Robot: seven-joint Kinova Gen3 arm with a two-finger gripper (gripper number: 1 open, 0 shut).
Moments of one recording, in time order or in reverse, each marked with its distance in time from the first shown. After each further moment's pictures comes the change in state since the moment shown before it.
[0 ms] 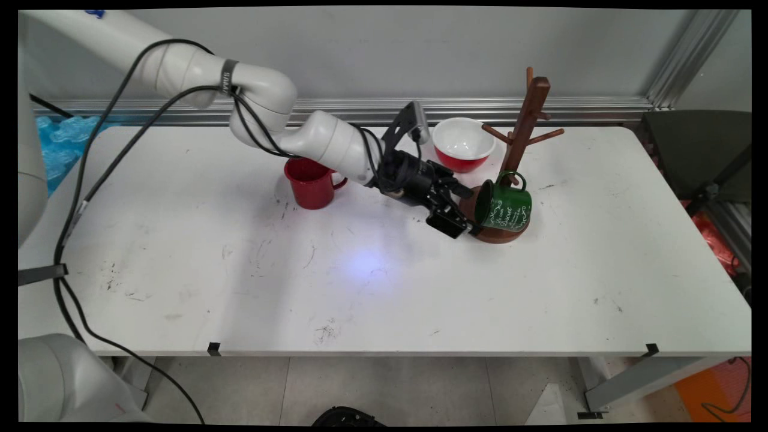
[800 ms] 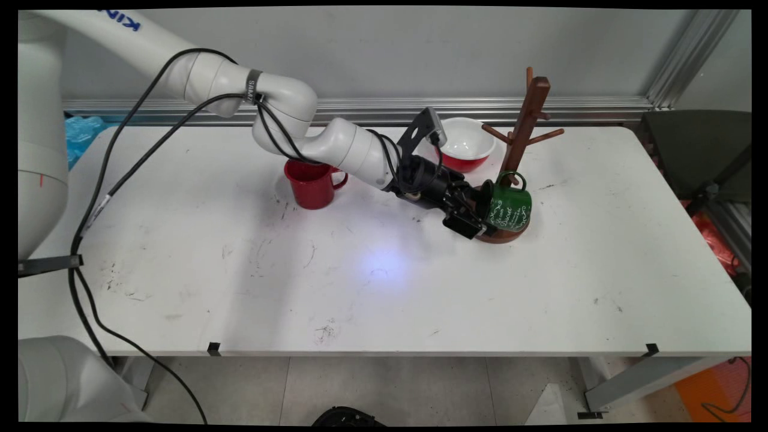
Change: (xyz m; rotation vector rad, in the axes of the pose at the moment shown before) arm -0.001 -0.008 0.029 0.012 0.002 -0.048
